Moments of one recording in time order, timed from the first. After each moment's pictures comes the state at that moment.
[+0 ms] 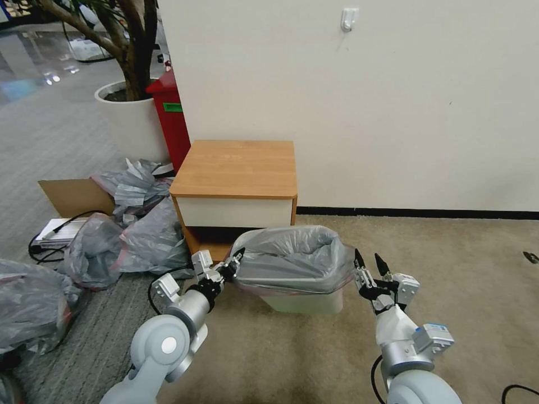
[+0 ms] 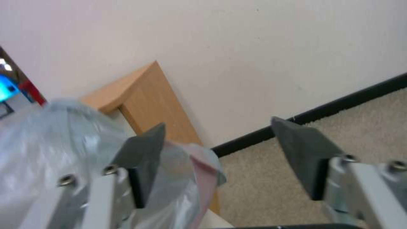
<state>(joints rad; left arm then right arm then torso) 1.37 -1.22 -0.36 -2.06 -1.13 0.36 -0.21 -1.68 1.36 0.42 2.25 0.51 -0.02 0.25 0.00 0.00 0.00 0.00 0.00</state>
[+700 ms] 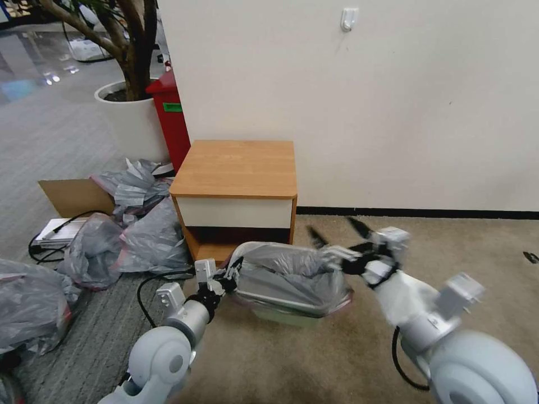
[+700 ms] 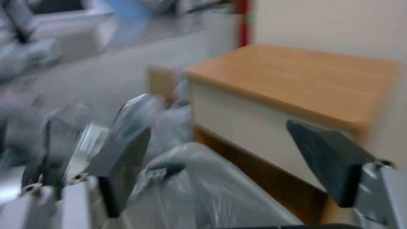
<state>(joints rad) 1.43 -1.16 -0.30 -2.13 -0.74 0.32 -0.16 -1.25 0.82 0.29 2.44 0.67 -0.56 -0.05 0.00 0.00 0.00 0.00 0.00</state>
